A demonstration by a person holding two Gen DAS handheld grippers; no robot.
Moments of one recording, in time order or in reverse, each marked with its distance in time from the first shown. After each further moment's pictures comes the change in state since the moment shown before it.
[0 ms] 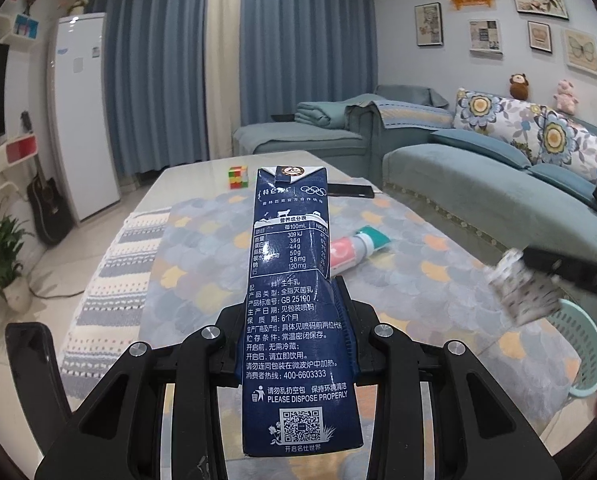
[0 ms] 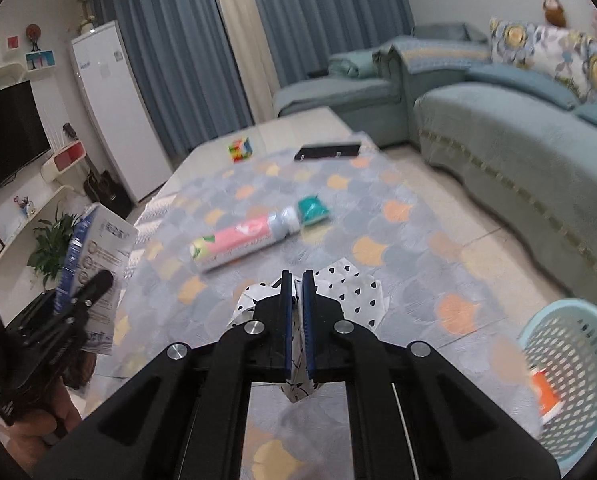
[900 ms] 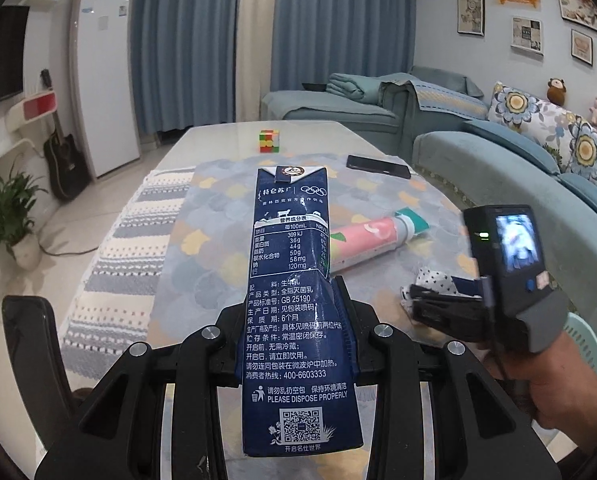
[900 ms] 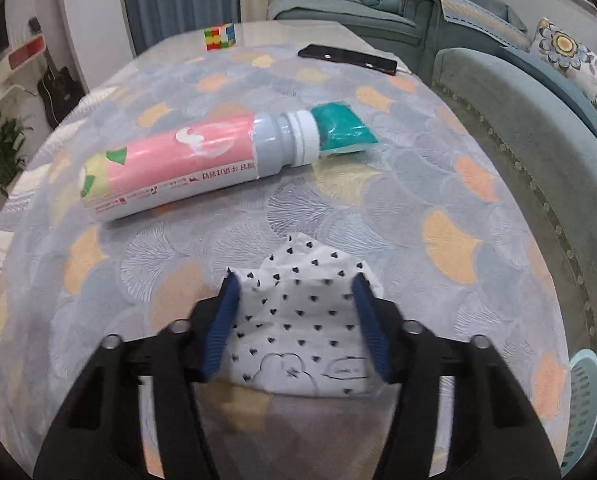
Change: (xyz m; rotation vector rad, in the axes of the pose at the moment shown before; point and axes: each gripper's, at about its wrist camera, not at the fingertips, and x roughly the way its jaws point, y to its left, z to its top) left arm 0.026 0.026 0.002 -0.109 0.123 0.075; right arm 0.213 0.039 -0.012 -0.167 0.315 -0.152
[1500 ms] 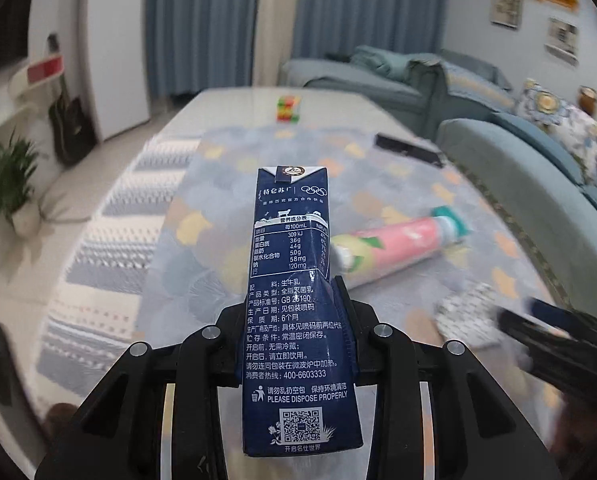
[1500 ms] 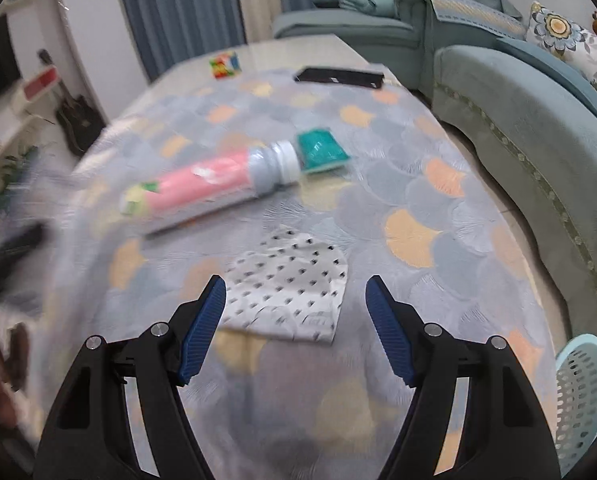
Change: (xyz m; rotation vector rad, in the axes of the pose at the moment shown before) left arm 0.053 0.018 0.022 -0.066 0.108 0.016; right arm -0.042 -0.027 -0.002 0.055 -0.016 0.073
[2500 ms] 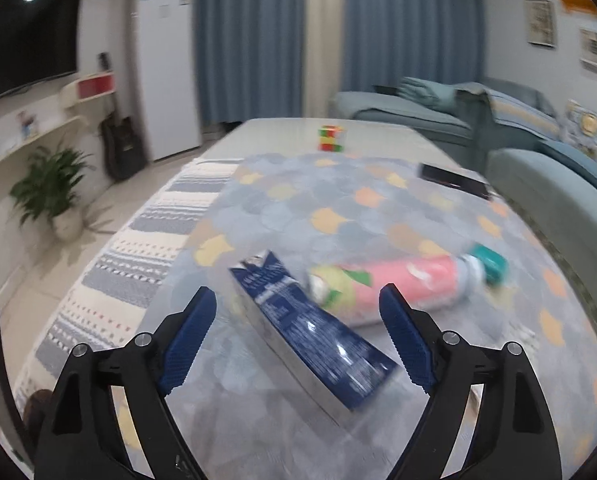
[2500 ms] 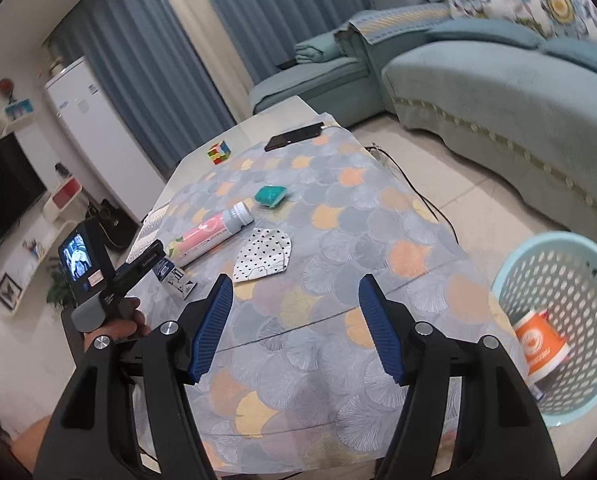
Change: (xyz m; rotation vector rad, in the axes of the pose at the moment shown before) left arm 0.054 -0.022 0.002 -0.090 -0.116 0.252; right arm -0.175 -0.099 -0.099 0.308 -0.228 0.163
